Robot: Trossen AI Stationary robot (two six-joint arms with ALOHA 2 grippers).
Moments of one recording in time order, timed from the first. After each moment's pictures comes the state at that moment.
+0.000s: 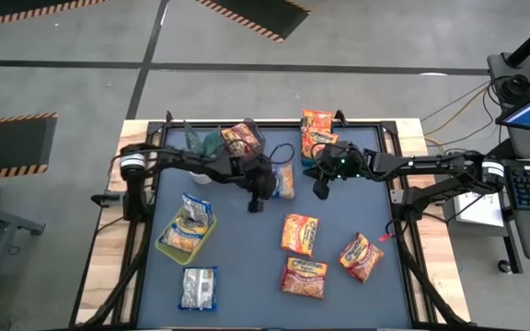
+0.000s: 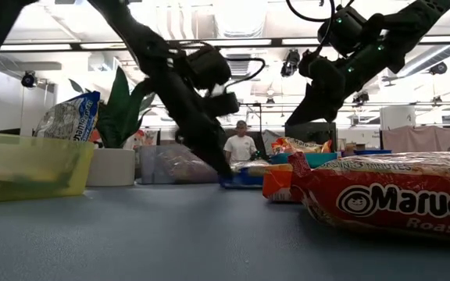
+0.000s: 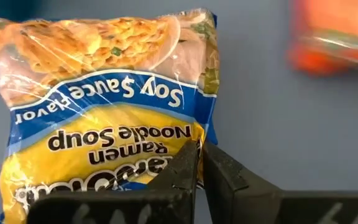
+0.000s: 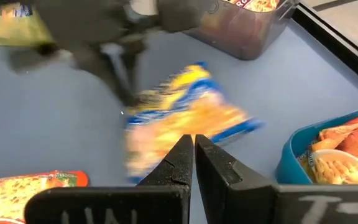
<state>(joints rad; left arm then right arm) 0.22 1.92 1.11 -0.12 0.13 0.27 -0.33 1.26 0.61 0.06 -0.10 0.07</state>
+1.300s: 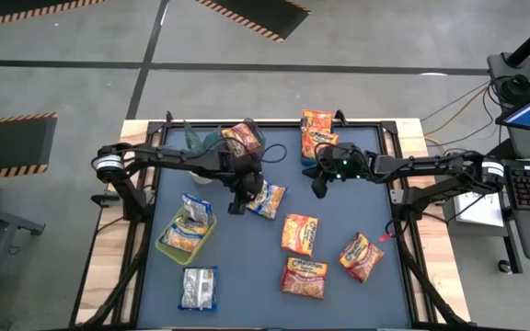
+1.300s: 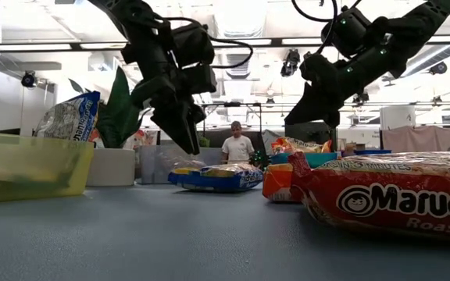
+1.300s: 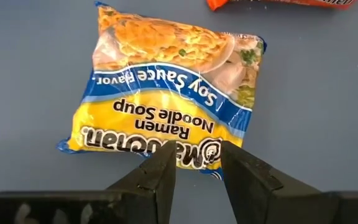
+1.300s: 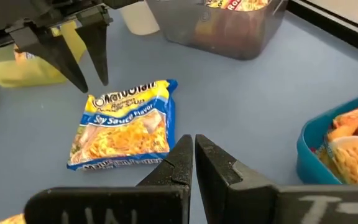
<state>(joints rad) 0.20 1.72 1.12 -0.51 0.19 0.35 -0.33 1.26 0.57 0.17 -0.11 0.25</state>
